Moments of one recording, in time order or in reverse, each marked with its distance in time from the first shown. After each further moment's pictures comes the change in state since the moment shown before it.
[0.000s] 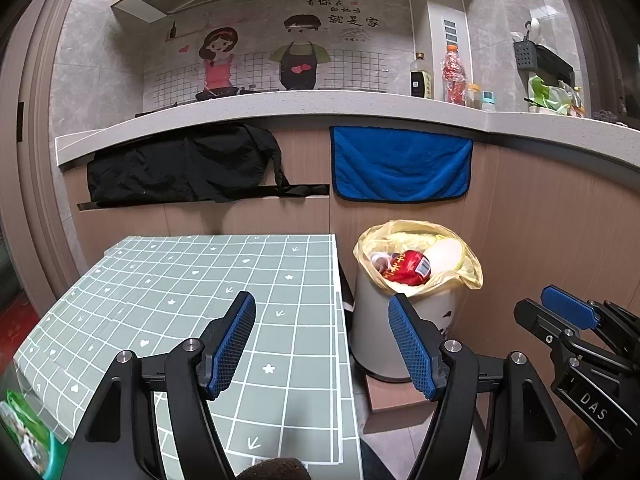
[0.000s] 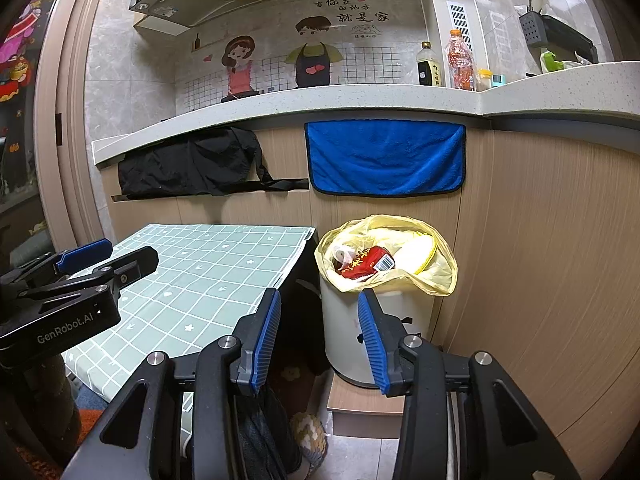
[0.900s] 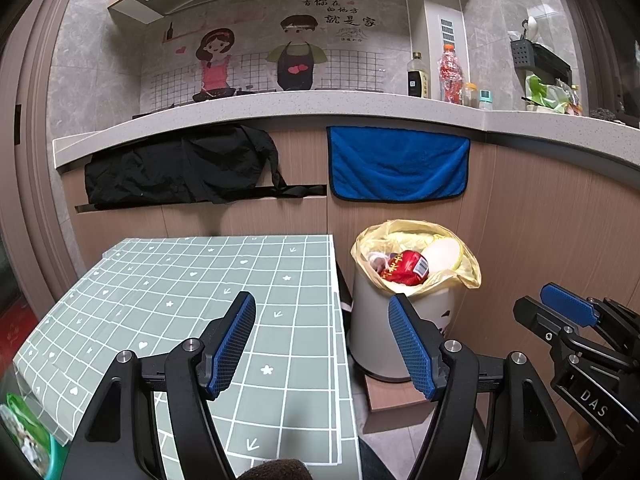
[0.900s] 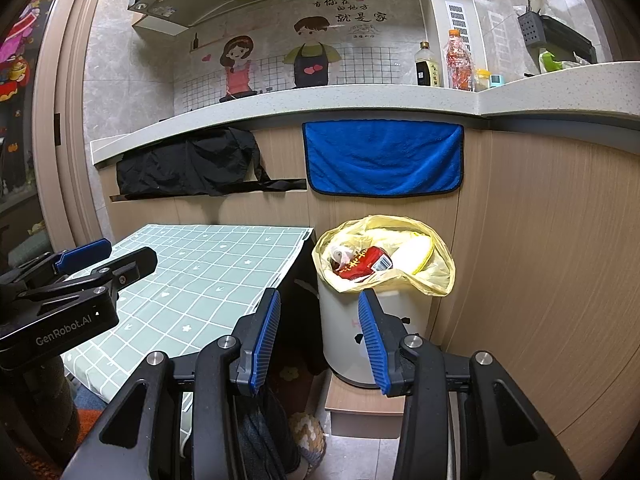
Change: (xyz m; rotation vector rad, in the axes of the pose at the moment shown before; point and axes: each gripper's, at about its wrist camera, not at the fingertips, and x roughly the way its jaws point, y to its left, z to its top) left arm -0.002 0.002 -0.002 0.014 -0.001 -0.022; right arm 0.001 -0.003 0.001 -0.001 -0.001 0.003
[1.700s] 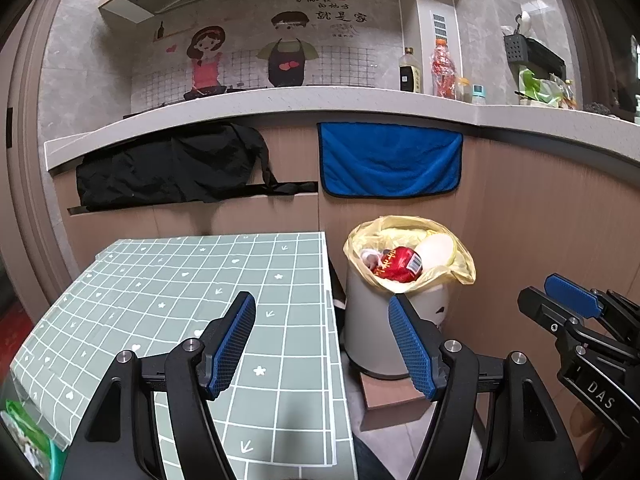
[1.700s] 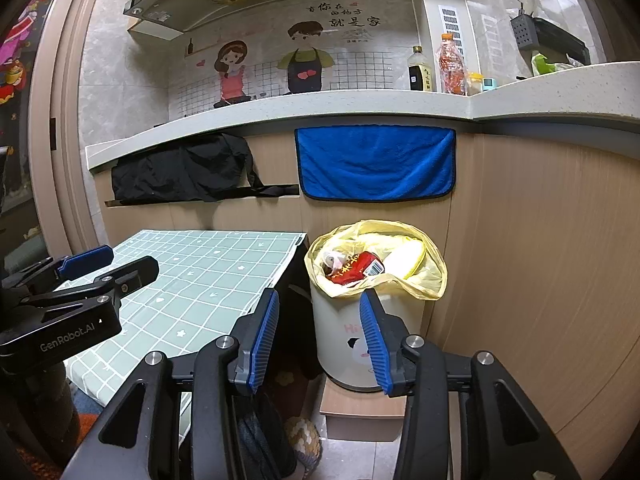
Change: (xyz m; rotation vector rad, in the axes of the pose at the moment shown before) left arm 0.006 0.017 0.003 0.028 0.015 -0.055; right arm -0.005 -0.010 0.004 0.007 -0.016 -0.024
